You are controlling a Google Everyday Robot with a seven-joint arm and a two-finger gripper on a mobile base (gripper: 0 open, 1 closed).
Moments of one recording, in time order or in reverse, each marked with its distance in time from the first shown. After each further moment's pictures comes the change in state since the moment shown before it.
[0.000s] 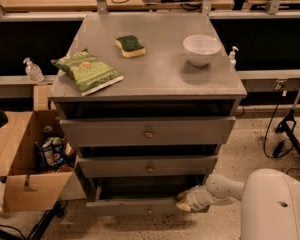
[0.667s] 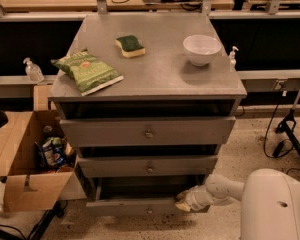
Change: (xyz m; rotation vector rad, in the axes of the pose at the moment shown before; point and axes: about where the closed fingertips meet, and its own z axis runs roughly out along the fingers) arm 0.000 0.000 0.000 -0.001 0.000 0.000
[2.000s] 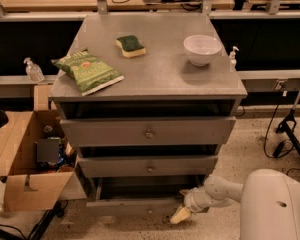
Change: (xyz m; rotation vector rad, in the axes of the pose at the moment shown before) arm 0.003 0.008 0.005 -0.011 0.001 0.006
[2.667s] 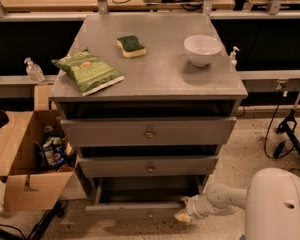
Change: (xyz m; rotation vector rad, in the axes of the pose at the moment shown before) arm 0.022 0.036 -0.003 -0.008 0.039 0.060
